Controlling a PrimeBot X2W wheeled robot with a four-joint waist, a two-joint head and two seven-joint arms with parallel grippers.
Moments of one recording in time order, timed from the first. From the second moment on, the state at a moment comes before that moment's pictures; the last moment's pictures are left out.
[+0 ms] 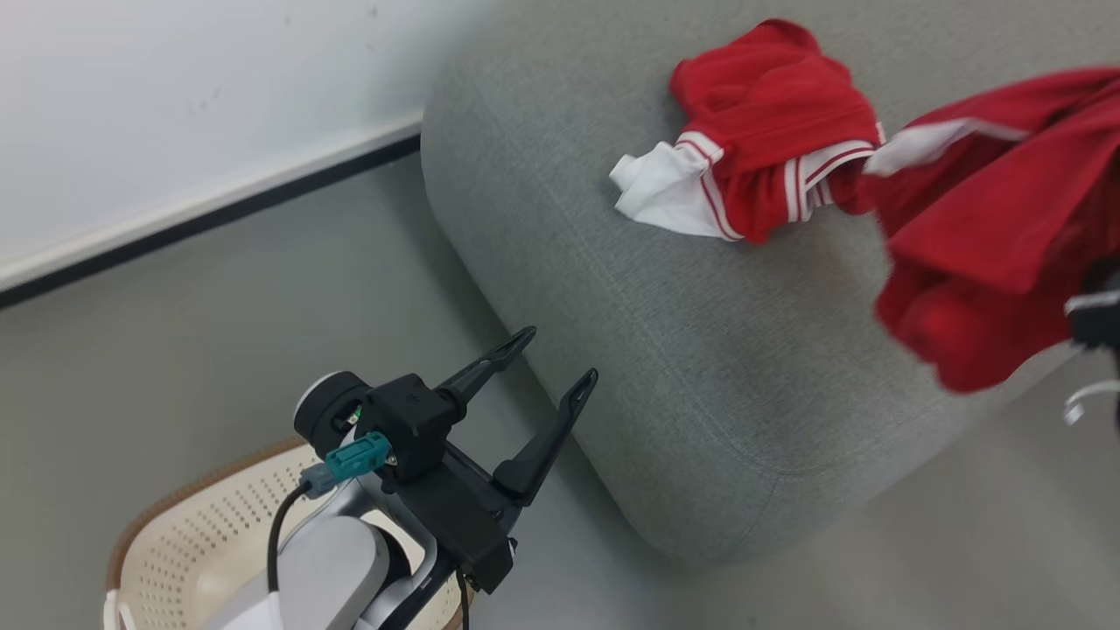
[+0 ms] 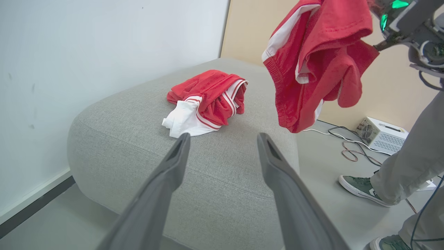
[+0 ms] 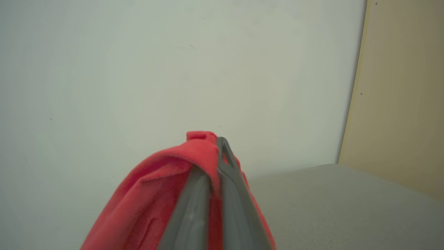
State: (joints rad) left arm -0.51 0.33 -0.77 0.07 -0.63 -0.05 -0.06; right arm -0.50 -0.49 0.17 0.10 0.59 -0.02 -0.26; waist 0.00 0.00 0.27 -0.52
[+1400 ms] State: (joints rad) left arm -0.65 0.47 -0.65 -0.05 -0.62 -0.07 -0.05; right arm -0.91 -0.47 0.22 0.75 0.54 -0.05 -0.11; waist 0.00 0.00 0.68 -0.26
